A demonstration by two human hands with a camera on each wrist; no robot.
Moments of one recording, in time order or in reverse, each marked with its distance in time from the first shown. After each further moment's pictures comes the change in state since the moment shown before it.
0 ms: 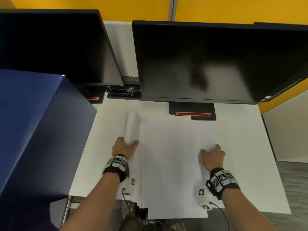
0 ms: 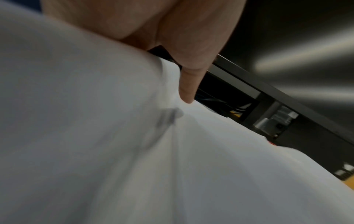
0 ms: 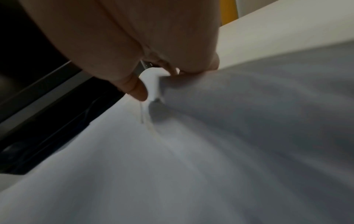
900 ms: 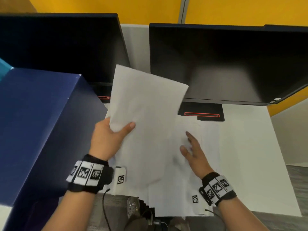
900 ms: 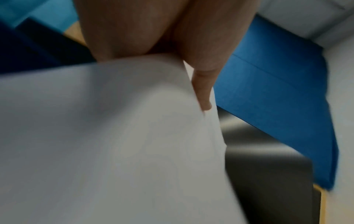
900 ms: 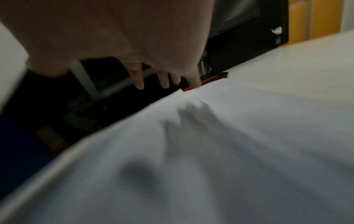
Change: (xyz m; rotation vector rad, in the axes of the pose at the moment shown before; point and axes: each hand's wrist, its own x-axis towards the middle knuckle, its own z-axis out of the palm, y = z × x) left_hand -0.101 0.062 -0.136 -0.243 0.137 0.517; right_hand -0.079 -0.031 0.032 0.238 -0.453 -0.621
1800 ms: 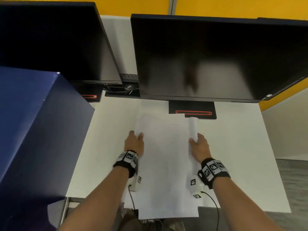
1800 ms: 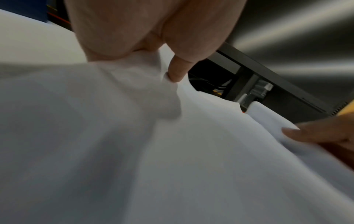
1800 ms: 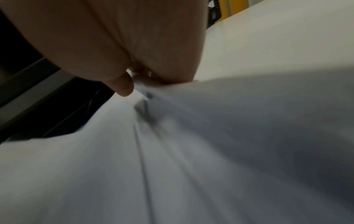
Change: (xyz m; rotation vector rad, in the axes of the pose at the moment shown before) left_hand 0.036 -0.115 0.163 0.261 -0.213 -0.376; right_hand 0.063 0.052 -0.045 -0.260 0.282 0.398
